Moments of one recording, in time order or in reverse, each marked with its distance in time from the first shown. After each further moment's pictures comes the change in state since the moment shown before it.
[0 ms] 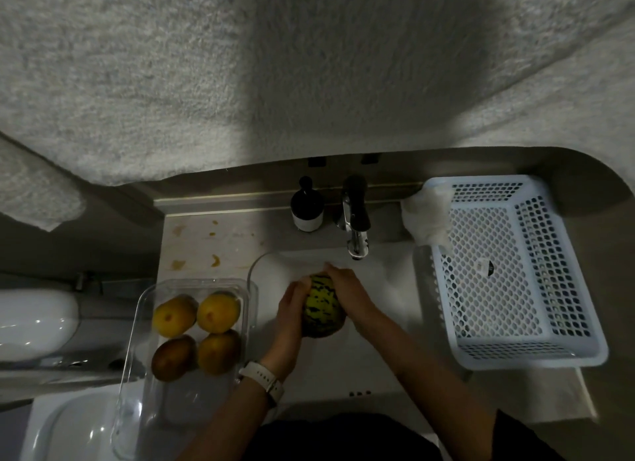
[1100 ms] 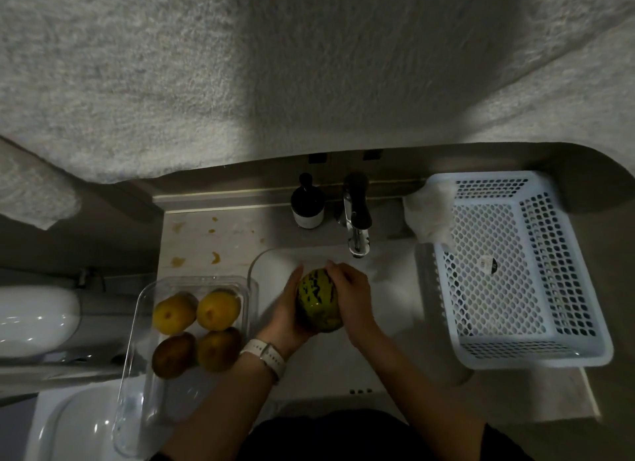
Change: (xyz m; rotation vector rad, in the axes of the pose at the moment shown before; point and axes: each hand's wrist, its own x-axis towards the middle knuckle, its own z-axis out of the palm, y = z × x) left_hand 0.014 0.017 0.000 -0.406 -0.227 -0.568; right_hand 0.002 0.022 0.002 -0.008 0.220 -0.336
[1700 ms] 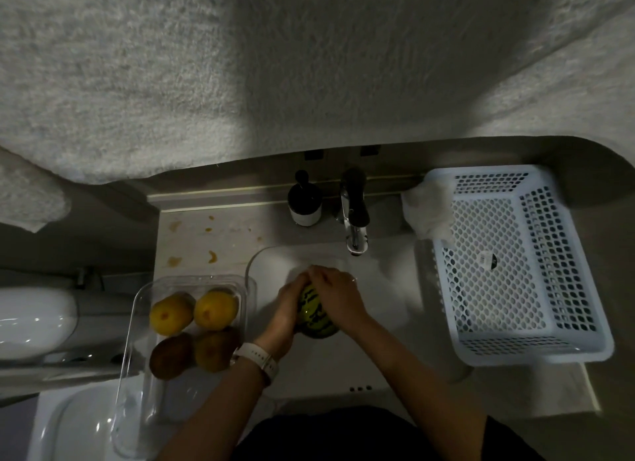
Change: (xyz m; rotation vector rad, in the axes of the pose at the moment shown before) left_hand 0.008 -0.007 -0.005 0.399 0.235 0.339; right_hand 0.004 -0.003 0.005 -0.489 -0.307 -0.096
